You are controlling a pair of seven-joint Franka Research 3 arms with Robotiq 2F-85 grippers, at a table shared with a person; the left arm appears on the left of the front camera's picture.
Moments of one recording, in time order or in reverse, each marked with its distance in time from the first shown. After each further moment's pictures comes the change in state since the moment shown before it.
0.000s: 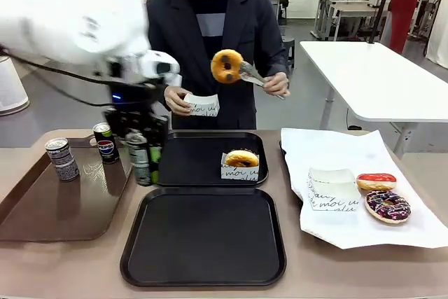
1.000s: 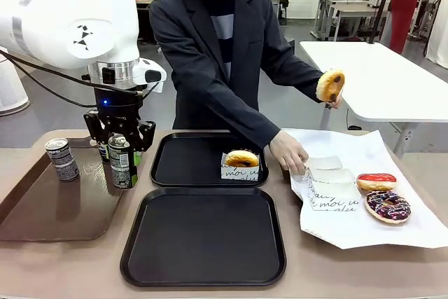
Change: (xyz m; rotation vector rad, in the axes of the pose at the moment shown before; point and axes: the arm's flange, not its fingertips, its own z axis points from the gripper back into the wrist) left arm 0.019 0.016 -0.030 0.153 0.070 0.157; right arm 0.000 0.000 0.000 0.000 -0.001 0.001
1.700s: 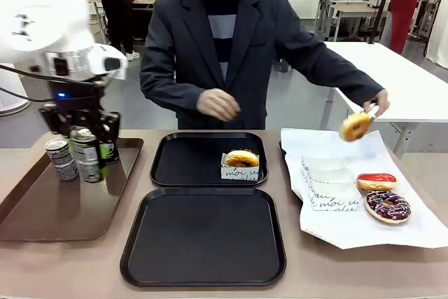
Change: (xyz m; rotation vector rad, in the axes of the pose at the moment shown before) left arm -0.034 0.034 0.020 0.023 -0.072 0.085; right arm 0.000 0.000 0.000 0.000 0.000 0.000
